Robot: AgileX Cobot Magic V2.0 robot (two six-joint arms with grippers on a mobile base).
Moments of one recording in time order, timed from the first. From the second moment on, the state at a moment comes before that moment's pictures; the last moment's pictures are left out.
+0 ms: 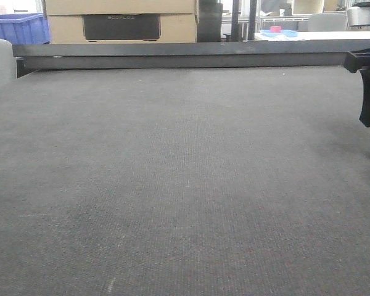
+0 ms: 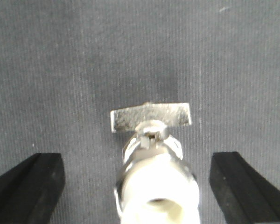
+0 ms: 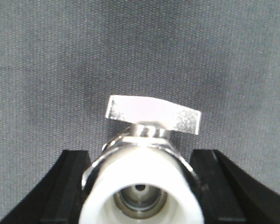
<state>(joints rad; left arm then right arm) 0.23 1.82 -1.48 -0.02 1.10 0.26 0.09 1.73 -1.31 0.06 1.01 -0.03</state>
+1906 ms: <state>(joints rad) 0.01 1.45 -1.78 0.02 1.24 0.09 0.09 1.34 -1.57 0.06 1.10 -0.03</state>
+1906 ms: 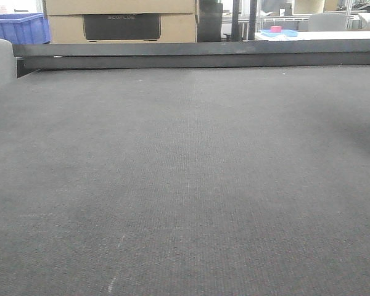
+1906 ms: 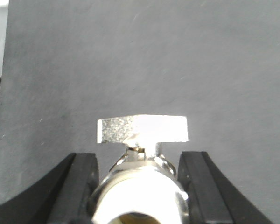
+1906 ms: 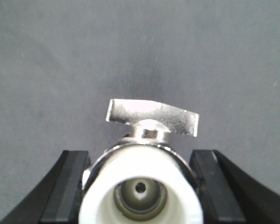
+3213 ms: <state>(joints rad) 0.01 1.43 -1.78 0.03 1.12 0.08 0.09 1.32 -1.63 0.06 1.04 -0.03</state>
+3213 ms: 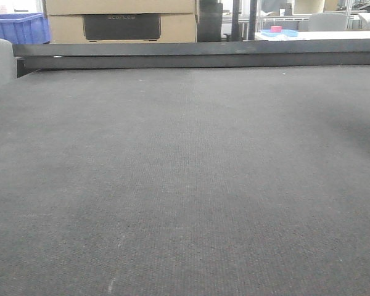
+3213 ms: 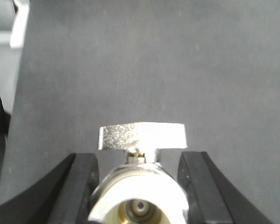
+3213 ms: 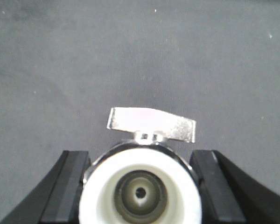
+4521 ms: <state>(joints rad) 0.01 1.43 -1.78 0.03 0.93 0.08 0.09 1.32 -1.63 0.06 0.85 -0.03</state>
